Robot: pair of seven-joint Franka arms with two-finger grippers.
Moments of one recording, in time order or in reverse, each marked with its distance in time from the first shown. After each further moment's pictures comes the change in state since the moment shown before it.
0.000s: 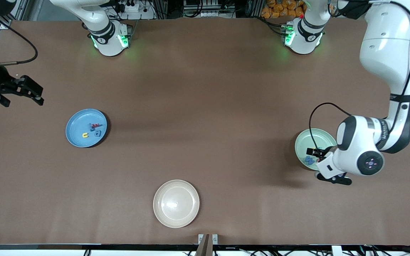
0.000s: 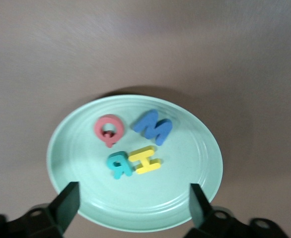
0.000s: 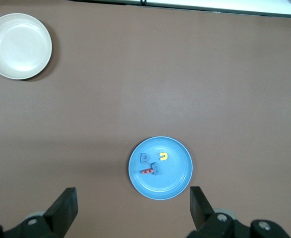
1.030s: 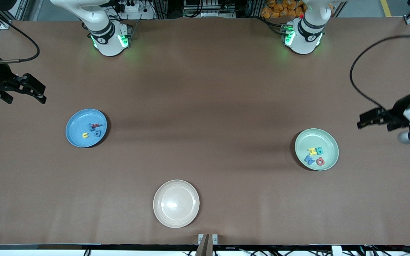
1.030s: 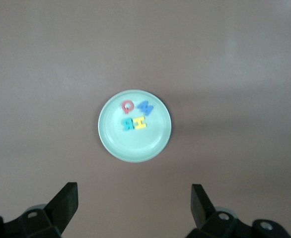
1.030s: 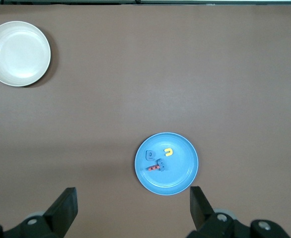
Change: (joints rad) left arm 0.069 -0.506 0.001 -0.004 -0.187 -0.242 -0.001; right arm -0.009 0.004 0.019 0.020 0.003 -0.025 0.093
